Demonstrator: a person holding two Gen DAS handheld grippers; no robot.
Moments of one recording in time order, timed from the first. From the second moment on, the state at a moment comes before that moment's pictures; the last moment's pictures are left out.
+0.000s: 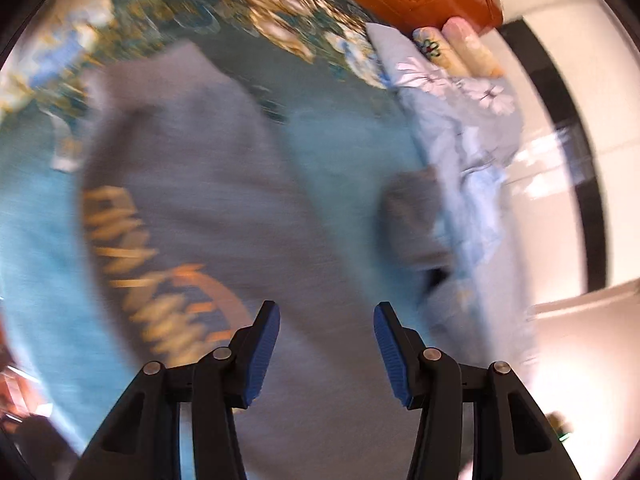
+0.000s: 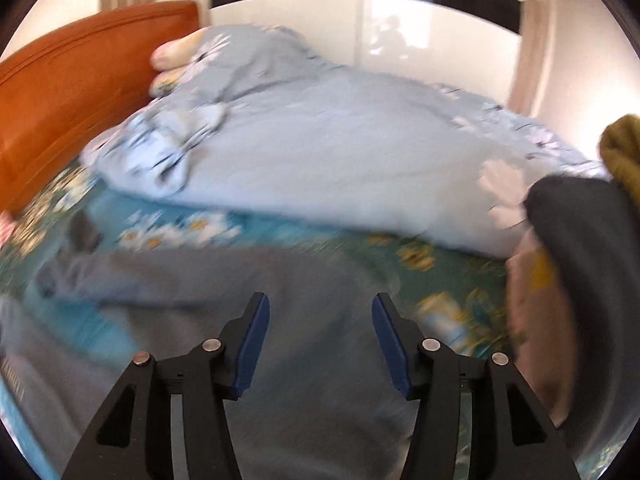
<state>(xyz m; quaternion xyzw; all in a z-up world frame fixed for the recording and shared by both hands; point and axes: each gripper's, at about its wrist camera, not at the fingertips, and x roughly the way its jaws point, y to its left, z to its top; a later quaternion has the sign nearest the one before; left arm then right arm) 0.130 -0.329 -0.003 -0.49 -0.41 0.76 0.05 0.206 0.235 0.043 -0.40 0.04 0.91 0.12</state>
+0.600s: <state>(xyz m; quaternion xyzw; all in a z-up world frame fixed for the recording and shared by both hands) 0.030 -0.257 -0.050 -0.48 -0.51 0.72 0.04 0.246 0.206 0.012 -0.45 0.04 0.89 0.07</state>
